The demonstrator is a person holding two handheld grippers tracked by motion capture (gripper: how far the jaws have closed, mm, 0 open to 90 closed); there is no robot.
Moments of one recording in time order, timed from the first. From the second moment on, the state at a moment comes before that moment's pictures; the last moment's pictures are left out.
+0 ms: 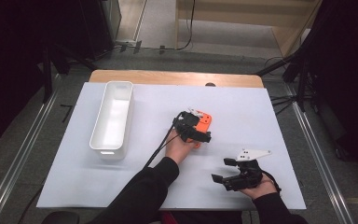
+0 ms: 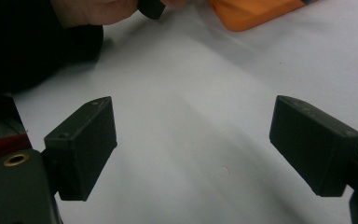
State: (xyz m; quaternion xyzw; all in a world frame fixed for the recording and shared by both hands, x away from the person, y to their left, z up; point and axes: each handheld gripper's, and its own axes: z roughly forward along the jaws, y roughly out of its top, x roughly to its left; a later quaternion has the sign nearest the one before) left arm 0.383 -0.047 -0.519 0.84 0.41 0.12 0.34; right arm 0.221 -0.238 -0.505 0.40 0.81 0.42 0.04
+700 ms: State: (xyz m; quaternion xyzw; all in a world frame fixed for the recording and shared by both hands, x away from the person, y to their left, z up) left arm 0.376 -0.053 -0.524 0.85 0.39 0.17 0.32; right arm 0.221 -0.237 -0.505 0.41 0.81 0.42 0.04
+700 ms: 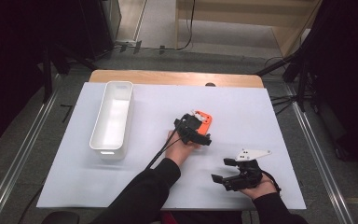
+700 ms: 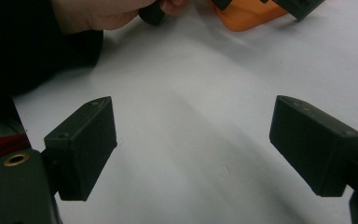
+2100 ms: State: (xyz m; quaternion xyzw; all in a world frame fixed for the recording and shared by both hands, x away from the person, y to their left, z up) left arm 0.374 -0.051 -0.518 0.84 0.42 0.17 0.32; right arm 0.221 -0.239 -0.506 0.40 0.81 0.42 0.04
